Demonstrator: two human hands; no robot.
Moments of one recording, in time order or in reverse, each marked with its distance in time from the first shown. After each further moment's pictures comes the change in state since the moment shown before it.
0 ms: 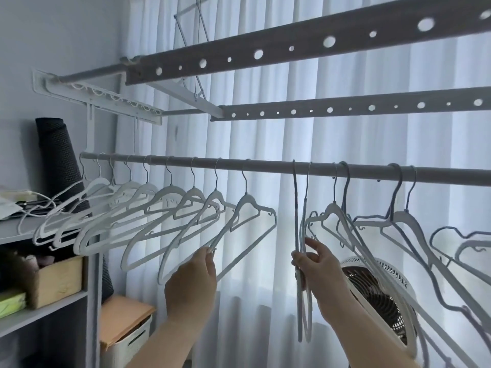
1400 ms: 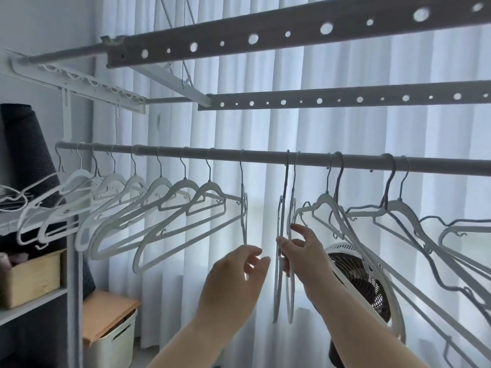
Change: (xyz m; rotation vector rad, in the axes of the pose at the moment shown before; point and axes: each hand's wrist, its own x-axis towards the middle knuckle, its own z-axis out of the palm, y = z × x) left_hand -0.026 0.027 -0.006 -0.439 -0.167 0.283; right_hand -0.002 -0.006 0.028 -0.110 0.036 -0.008
